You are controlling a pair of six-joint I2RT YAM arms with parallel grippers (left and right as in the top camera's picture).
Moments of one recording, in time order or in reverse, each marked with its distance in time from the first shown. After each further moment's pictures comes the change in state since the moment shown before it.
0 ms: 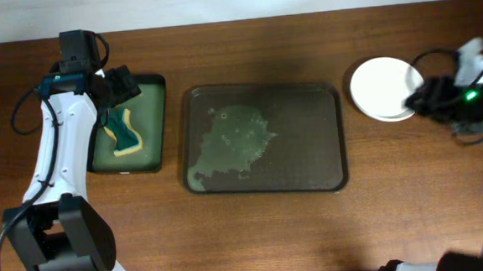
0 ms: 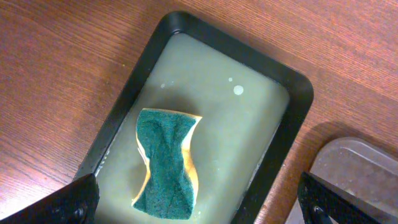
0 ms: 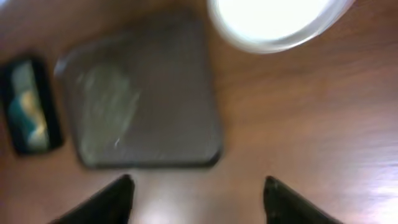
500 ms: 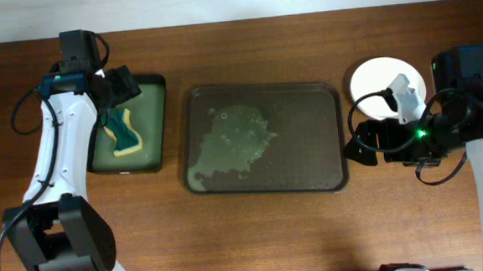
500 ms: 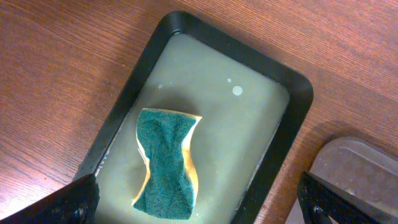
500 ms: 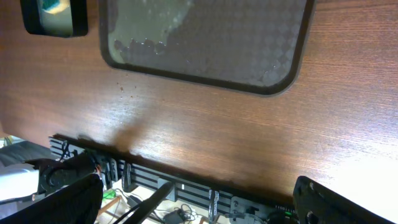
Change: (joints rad) left arm 0.000 0.000 0.000 0.000 0.000 0.000; right arm 0.301 -0.130 -0.053 -0.196 -0.014 -0.021
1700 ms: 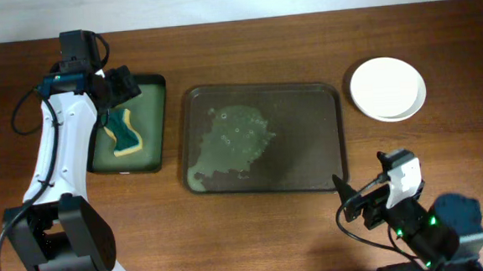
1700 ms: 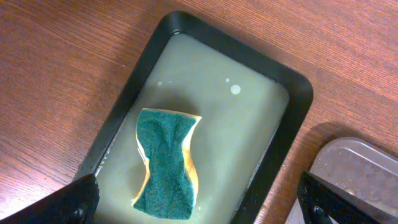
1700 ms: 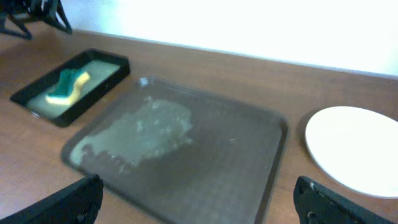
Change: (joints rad) left arm 0.000 0.000 0.000 0.000 0.000 0.000; right arm 0.154 -1.047 -1.062 1.099 0.128 -0.015
